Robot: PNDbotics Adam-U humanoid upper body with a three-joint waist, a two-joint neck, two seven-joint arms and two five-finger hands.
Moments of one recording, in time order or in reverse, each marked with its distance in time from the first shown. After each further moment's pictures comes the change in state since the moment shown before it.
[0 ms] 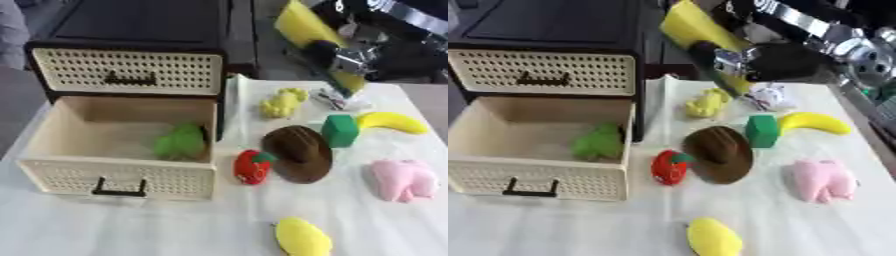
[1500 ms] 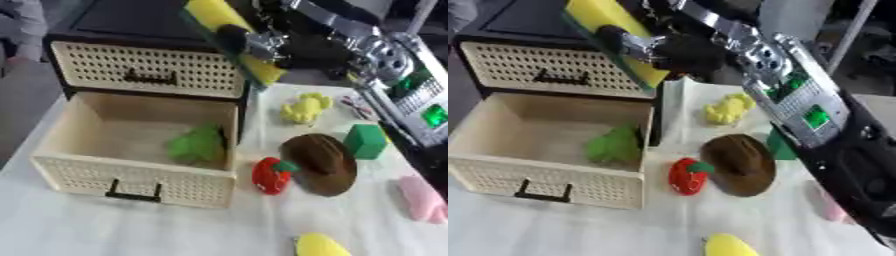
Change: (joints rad) left arm -0.063 -0.044 -0.005 0.000 0.026 -0.009 -0.010; right arm -0.192 0.191 0.115 0.055 0.035 0.136 -0.023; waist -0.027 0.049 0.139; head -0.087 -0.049
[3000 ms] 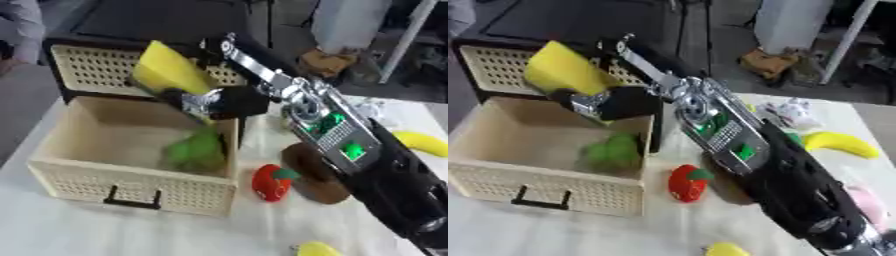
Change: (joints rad) left arm -0.022 -0.016 -0.006 0.000 0.016 -0.004 -0.014; right arm -0.013 0.113 0.114 0.083 0.309 -0.052 0.001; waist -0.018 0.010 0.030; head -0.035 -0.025
